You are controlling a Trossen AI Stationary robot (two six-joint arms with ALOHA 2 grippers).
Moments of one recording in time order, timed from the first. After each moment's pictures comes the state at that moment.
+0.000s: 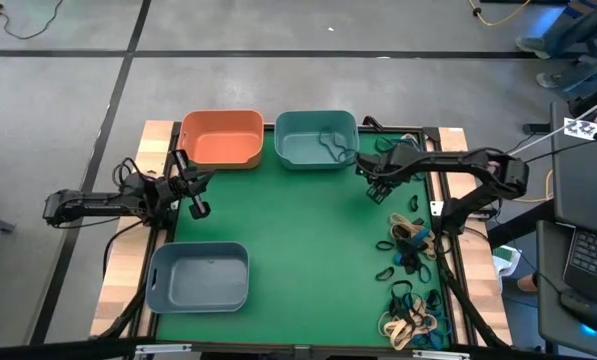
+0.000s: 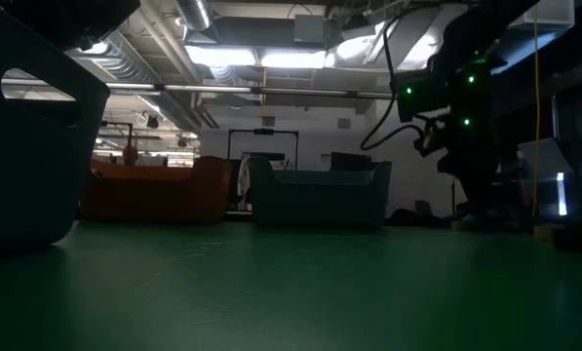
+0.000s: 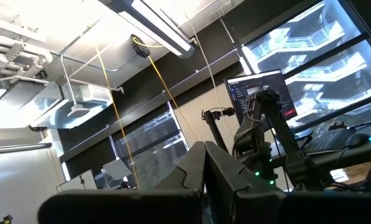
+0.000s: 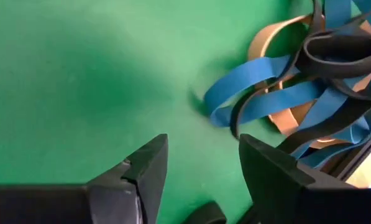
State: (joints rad) left arm 0.11 0.21 0.01 0.72 -0.13 0.54; right arm -0.40 1.50 0.89 -0.98 0.34 0.39
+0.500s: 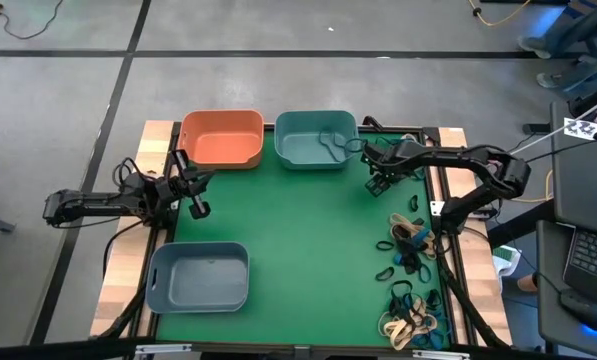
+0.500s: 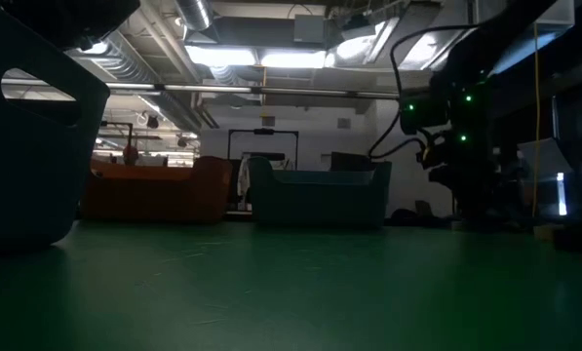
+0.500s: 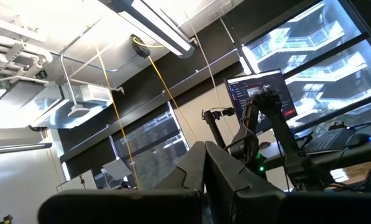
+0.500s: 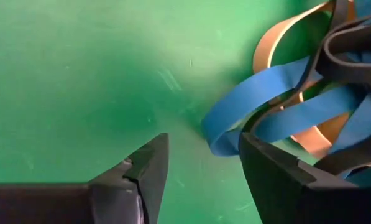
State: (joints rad) left arm 0.11 0.21 0.01 0.72 -0.13 0.54; right arm -0.54 1.50 0.81 -0.82 0.24 0.36
